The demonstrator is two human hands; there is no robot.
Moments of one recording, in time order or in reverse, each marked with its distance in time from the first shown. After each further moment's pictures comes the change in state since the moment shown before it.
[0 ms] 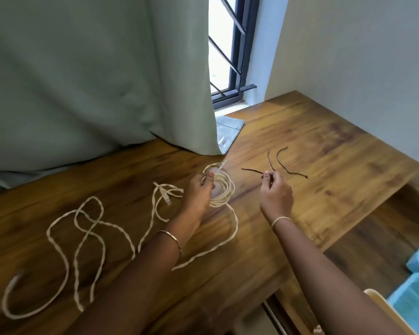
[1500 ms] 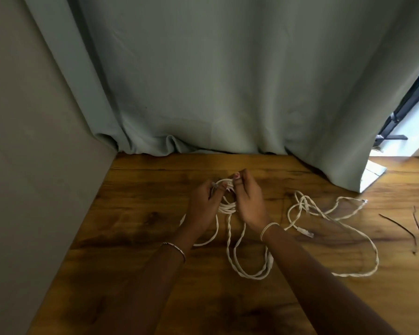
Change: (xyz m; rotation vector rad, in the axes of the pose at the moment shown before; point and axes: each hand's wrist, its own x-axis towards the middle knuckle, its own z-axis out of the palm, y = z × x) left_hand -0.105 -0.074 -0.293 0.015 0.459 0.274; right_hand -0.239 -0.272 0.109 0.586 -0.769 -0.554
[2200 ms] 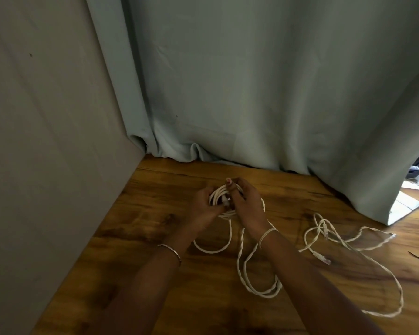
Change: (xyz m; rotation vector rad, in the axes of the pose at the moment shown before) left_hand 0.000 0.003 -0.037 -0.065 -0.030 -0.150; right_hand 0.011 -0.025 0.029 0.103 -0.139 0.016
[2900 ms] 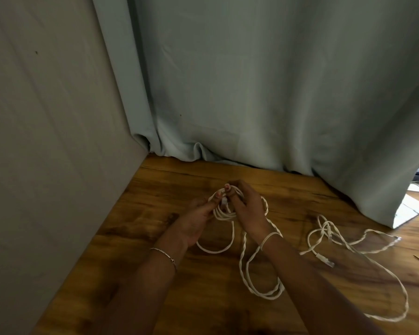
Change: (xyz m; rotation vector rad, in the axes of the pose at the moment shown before) left_hand -0.010 -0.013 -0.014 -0.521 -0.173 -0.225; right_hand 0.000 0.016 0.005 -0.102 -0.013 -0.158
